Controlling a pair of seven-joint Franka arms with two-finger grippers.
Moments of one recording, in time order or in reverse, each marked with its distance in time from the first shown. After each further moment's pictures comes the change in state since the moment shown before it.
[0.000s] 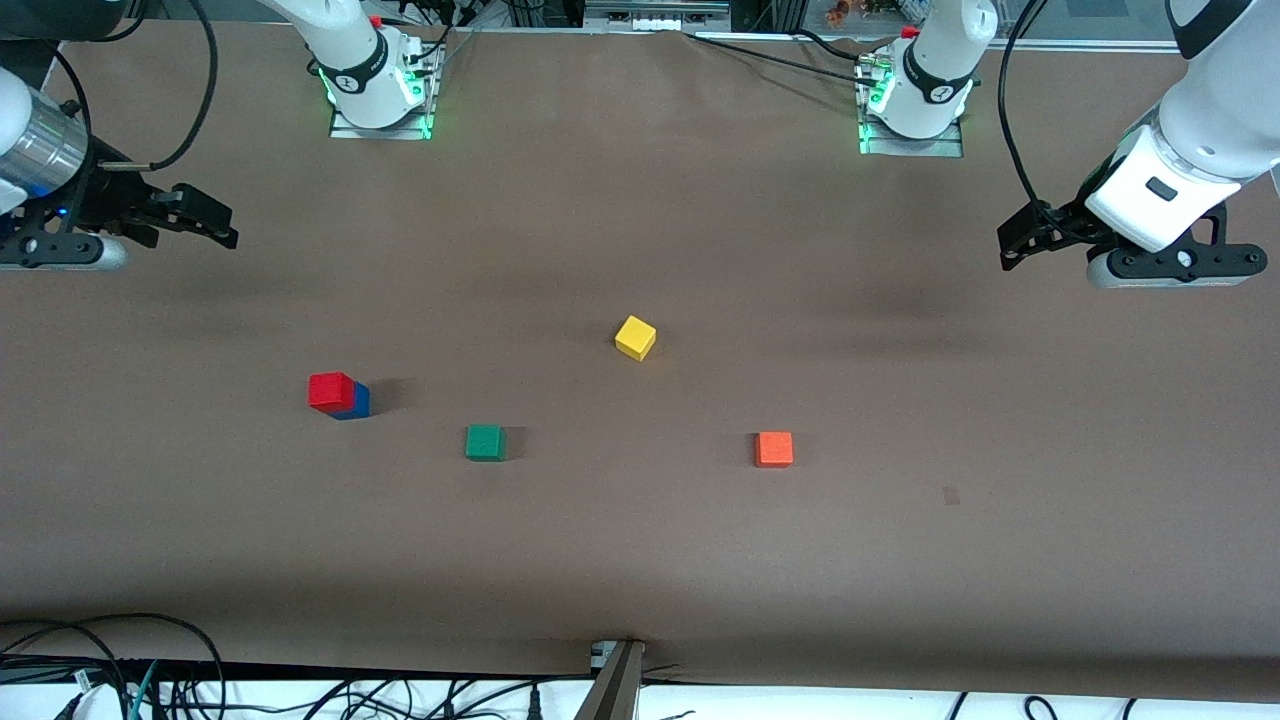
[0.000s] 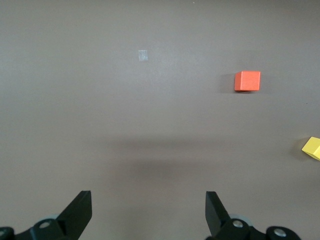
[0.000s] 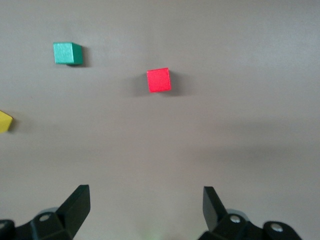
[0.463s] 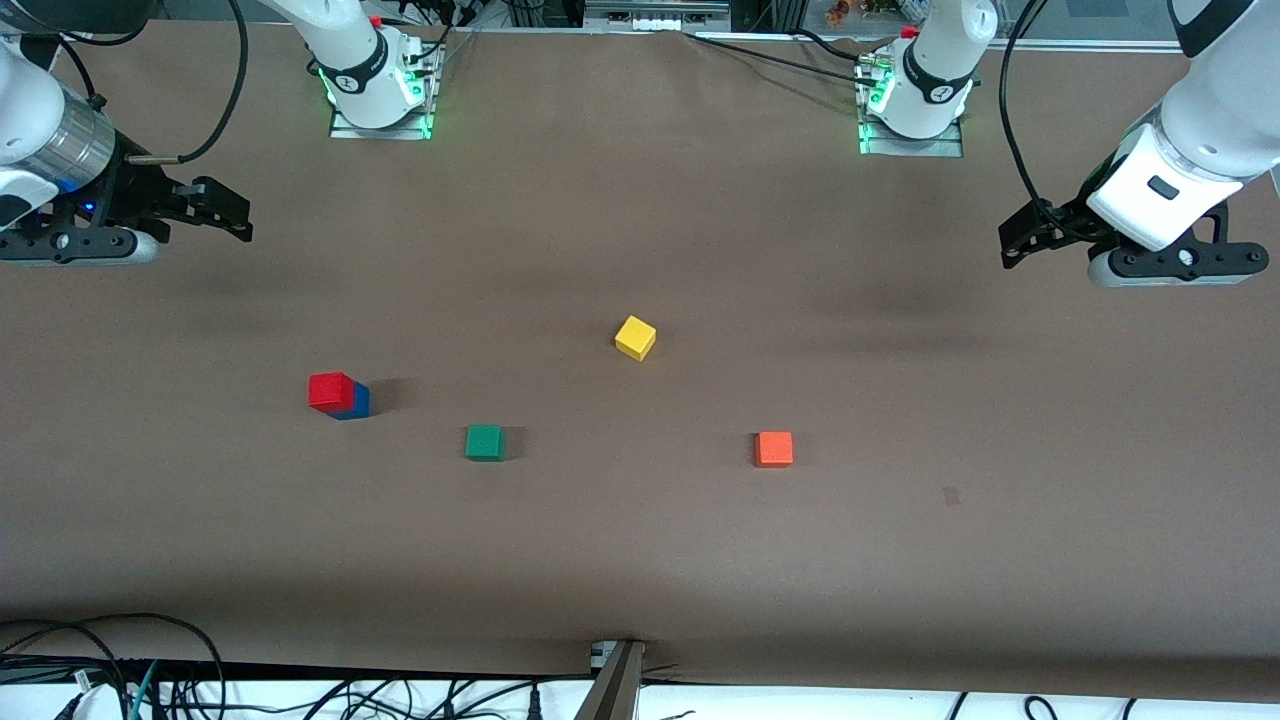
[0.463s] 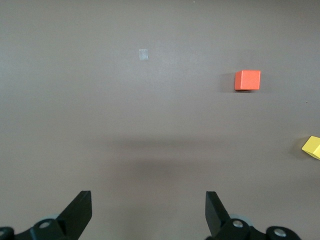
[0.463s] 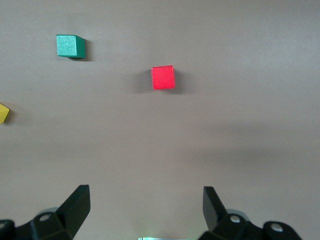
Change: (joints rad) left arm 0.000 -0.003 0.001 0.006 0.000 -0.007 0.000; right arm -0.014 0.000 0.042 0.016 -0.016 -0.013 0.001
